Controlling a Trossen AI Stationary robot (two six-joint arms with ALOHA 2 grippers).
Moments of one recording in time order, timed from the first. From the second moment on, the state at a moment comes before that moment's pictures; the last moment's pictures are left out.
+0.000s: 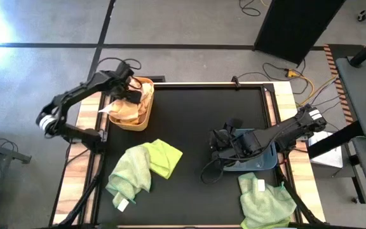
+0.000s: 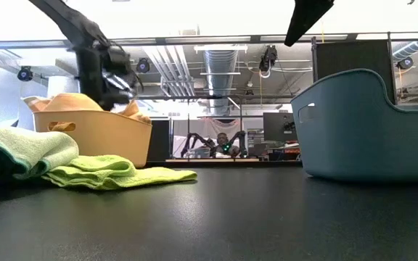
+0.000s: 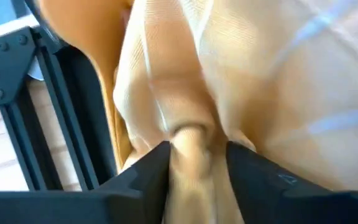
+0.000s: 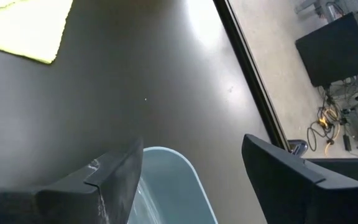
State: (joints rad) left arm 0.93 1.41 1.02 -0.91 -0.17 -0.32; right arm 0.37 1.64 1.52 -1.28 0.73 0.58
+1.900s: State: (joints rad) left arm 0.85 1.10 0.78 -0.60 0.25 -0.20; right arm 0.37 1.64 1.52 -1.26 0.71 0.57
